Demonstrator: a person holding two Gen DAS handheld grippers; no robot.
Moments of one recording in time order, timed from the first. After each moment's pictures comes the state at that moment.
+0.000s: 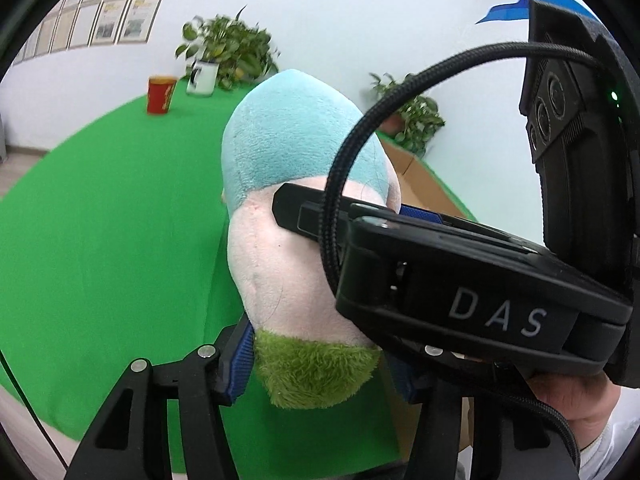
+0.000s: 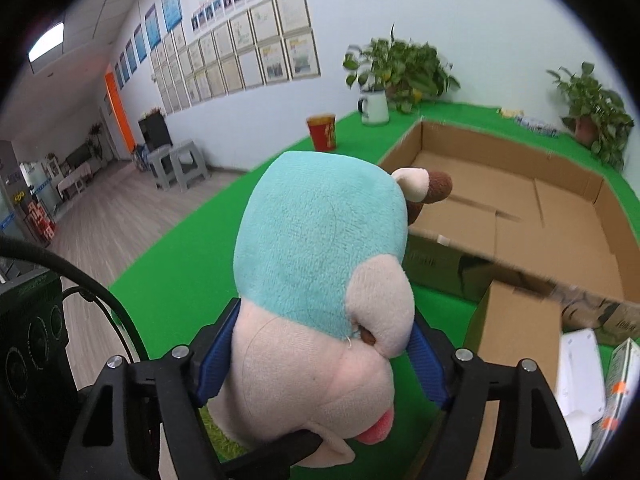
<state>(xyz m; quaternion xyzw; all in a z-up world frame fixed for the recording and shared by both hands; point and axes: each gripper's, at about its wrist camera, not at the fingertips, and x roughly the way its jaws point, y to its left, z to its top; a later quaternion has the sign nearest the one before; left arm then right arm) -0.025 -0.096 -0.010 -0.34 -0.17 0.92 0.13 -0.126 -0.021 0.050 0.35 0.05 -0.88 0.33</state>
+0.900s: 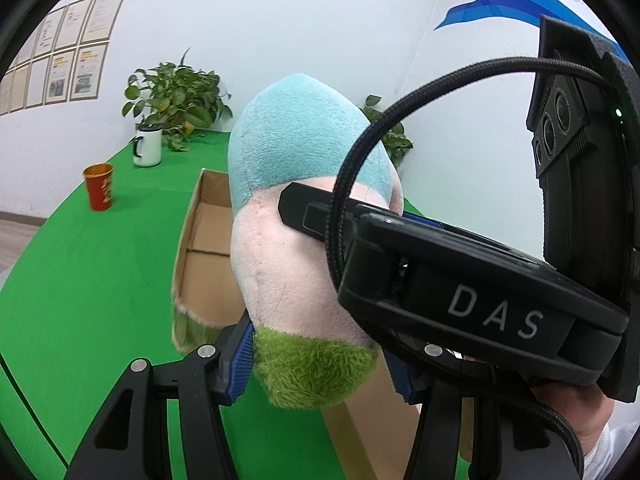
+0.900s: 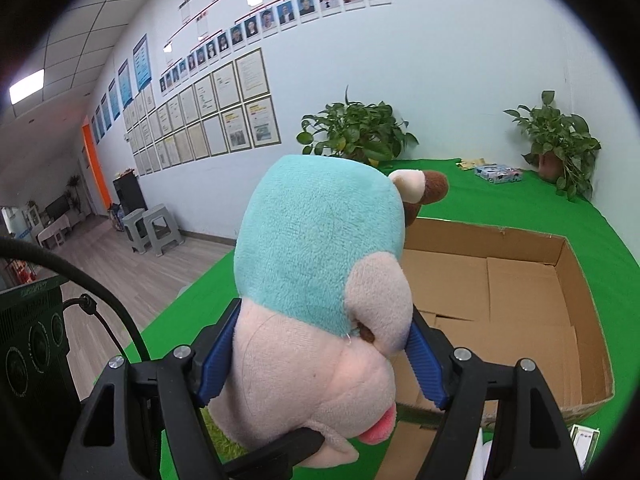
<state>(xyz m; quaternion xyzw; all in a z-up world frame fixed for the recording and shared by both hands) -0.180 -0.062 0.101 -0.29 -0.12 0.93 0.18 -0.207 0.008 0.120 0.27 0.00 -0.92 0.28</state>
